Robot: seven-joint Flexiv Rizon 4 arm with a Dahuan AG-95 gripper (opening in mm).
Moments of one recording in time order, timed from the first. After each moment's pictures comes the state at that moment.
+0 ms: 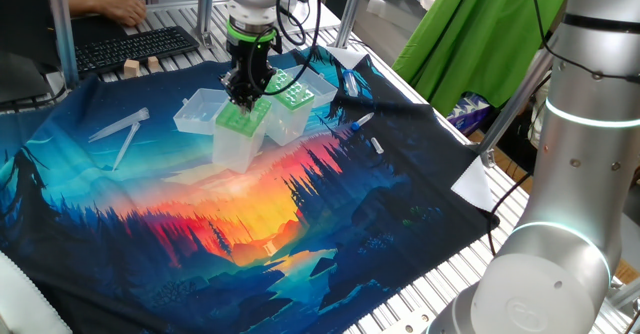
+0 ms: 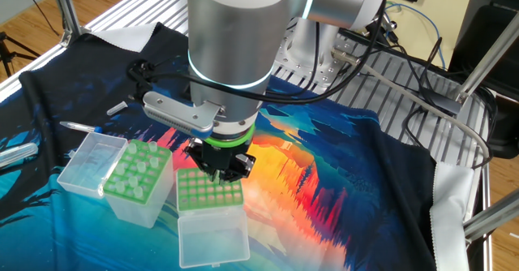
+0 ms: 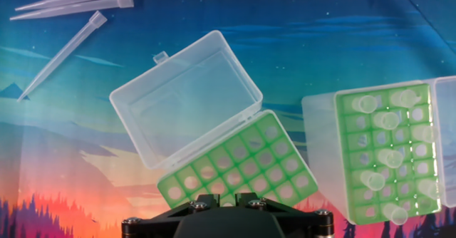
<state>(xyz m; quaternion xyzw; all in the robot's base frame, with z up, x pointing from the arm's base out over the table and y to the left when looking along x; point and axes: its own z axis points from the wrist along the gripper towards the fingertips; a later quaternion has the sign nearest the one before) 0.623 0.051 0.151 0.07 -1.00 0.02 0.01</state>
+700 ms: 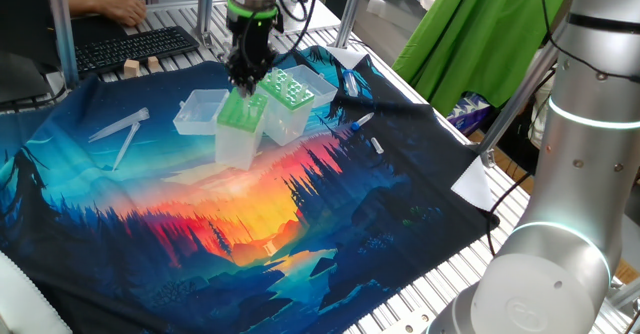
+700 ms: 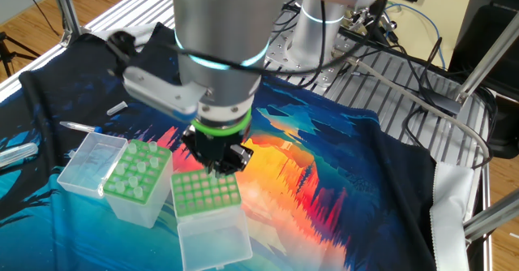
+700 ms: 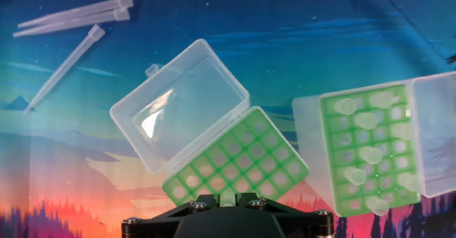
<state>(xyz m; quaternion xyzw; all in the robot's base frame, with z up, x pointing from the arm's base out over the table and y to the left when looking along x) 0.627 0.047 0.198 0.03 -1.00 0.01 0.02</state>
